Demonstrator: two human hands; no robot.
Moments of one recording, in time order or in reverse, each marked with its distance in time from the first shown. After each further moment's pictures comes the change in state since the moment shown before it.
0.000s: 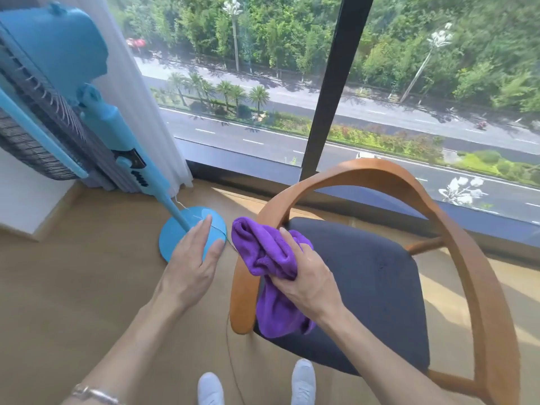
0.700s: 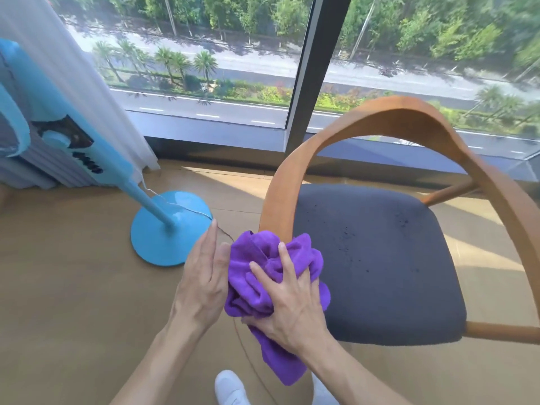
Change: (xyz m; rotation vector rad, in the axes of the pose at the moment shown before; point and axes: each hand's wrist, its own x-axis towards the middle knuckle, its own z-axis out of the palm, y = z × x) left_hand 0.036 -0.111 0.053 -0.252 -0.116 -0.019; right_hand -0.010 0.009 0.167 -0.503 -0.046 0.147
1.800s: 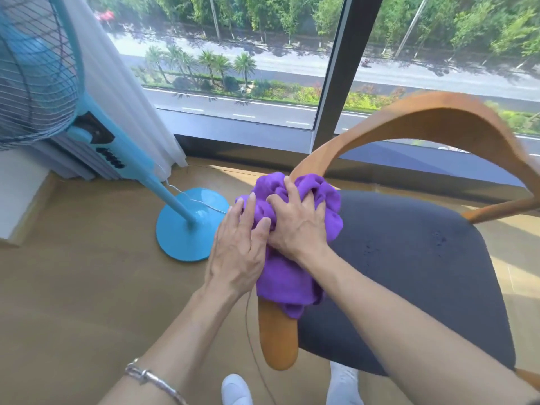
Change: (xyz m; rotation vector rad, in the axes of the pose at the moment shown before) left_hand 0.055 0.022 0.047 0.276 0.077 0.076; right_hand 0.147 0.031 -0.023 0.012 -0.018 -0.048
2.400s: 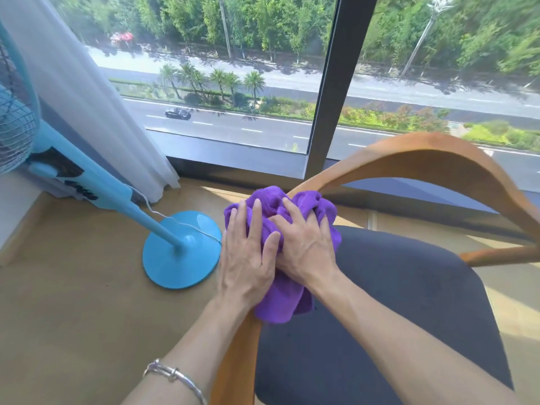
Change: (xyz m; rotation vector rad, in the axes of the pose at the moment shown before) left_hand 0.072 0.042 0.066 0.096 0.126 0.094; right_hand 0.038 0.077 -0.024 0.022 0.062 -0.080
